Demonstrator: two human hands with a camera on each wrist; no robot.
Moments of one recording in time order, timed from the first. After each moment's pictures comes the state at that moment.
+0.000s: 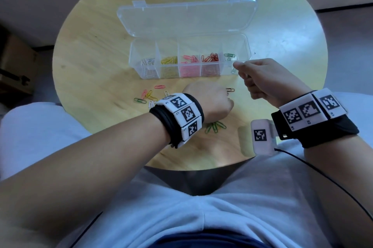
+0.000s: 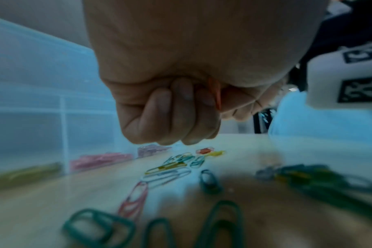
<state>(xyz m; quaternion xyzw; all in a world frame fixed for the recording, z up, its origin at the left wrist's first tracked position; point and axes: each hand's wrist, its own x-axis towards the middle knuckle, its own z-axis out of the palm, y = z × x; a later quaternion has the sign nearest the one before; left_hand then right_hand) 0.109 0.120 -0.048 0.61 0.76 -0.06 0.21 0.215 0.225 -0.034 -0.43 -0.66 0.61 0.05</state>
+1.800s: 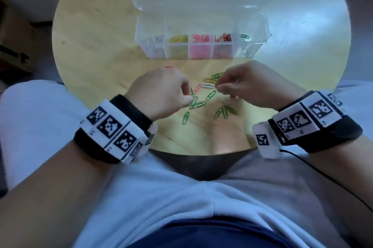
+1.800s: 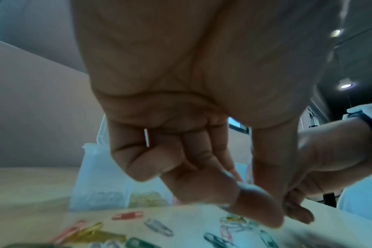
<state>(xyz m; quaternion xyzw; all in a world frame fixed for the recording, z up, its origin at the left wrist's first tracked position) 0.058 0.032 -0.028 0.49 0.84 0.05 0.23 0.204 0.186 -0.054 -0.29 -0.85 0.43 -0.05</state>
